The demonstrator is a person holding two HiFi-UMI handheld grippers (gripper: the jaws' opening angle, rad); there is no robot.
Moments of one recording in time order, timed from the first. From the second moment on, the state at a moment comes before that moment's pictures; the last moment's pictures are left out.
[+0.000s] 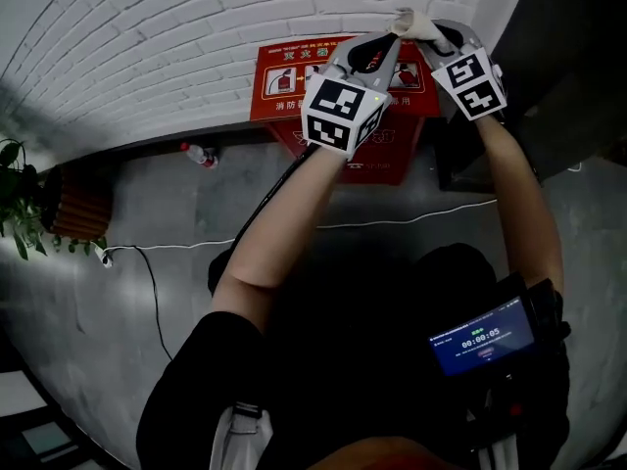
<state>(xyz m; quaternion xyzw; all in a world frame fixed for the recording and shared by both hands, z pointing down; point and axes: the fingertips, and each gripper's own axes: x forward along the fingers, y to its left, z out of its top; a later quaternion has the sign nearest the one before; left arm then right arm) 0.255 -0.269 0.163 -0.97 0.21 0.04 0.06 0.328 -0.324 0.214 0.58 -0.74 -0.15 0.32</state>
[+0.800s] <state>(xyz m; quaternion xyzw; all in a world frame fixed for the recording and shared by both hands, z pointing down) 0.231 -0.339 0.244 -0.96 0.25 -0.11 0.02 0.294 -0.368 0.299 0.39 -0.71 -0.17 0.56</state>
